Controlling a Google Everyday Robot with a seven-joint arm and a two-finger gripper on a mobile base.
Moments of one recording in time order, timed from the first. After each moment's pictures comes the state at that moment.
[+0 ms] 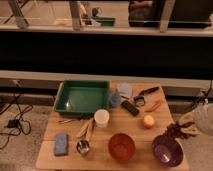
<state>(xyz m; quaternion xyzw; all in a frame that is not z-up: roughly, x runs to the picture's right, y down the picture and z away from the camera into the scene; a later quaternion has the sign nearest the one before) 0.325 0.151 0.548 -0.21 -0.09 -0.03 0.97</state>
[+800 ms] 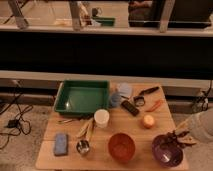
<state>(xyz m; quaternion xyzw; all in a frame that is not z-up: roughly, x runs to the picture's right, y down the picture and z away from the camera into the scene) 0.302 0.182 0.559 -0.26 -0.11 -0.07 0.96</state>
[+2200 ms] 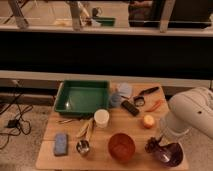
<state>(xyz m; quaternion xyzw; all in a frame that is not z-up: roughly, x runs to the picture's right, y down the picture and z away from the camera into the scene) 0.244 0.209 0.606 -0.34 -0.09 -0.15 0.92</state>
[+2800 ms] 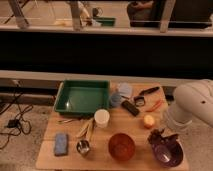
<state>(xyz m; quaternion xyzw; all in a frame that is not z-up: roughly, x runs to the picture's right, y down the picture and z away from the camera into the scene) 0.266 0.177 0.617 -0.33 -0.08 -0.11 0.94</state>
